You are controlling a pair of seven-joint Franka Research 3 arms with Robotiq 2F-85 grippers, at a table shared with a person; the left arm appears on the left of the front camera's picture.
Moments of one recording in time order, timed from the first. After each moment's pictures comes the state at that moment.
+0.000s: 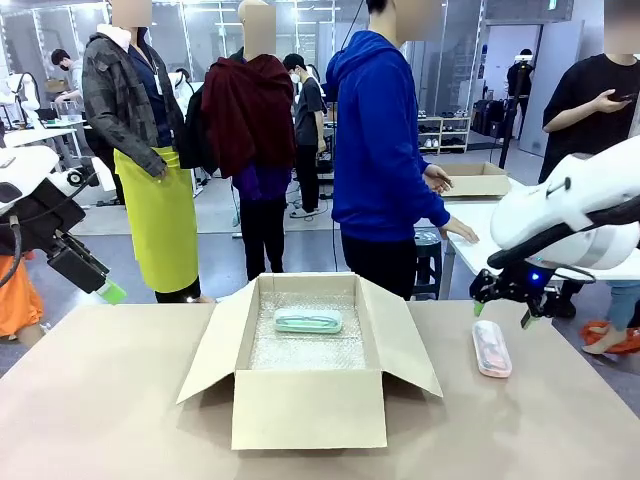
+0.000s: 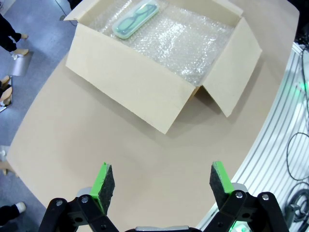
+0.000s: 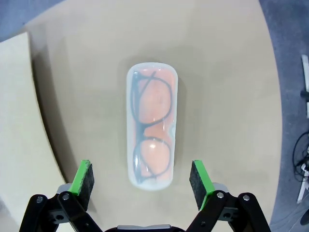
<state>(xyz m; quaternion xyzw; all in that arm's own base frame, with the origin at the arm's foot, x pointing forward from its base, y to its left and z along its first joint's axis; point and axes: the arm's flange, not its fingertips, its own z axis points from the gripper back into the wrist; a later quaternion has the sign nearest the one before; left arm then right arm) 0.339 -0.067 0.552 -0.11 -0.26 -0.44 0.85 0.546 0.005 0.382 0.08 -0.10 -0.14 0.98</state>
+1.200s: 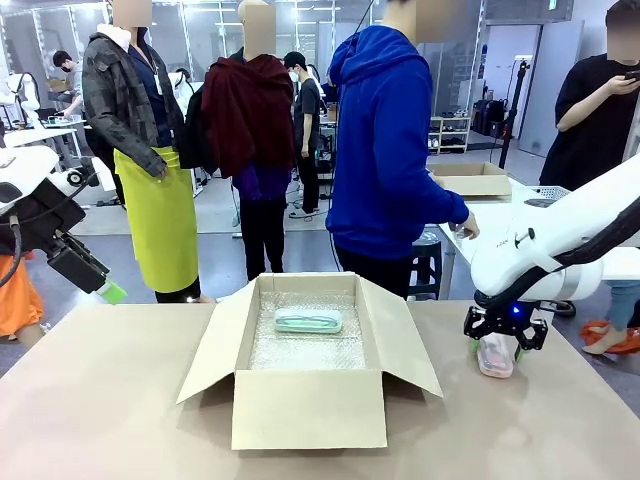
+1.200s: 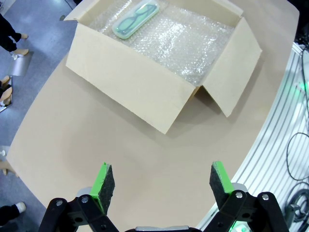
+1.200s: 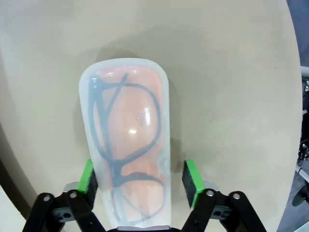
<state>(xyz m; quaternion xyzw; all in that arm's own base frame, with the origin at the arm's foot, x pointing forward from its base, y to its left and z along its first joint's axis) 0.339 -0.067 0.552 -0.11 -0.26 -0.44 0.85 0.561 0.011 0.311 0.02 -0.06 -0.16 0.99</state>
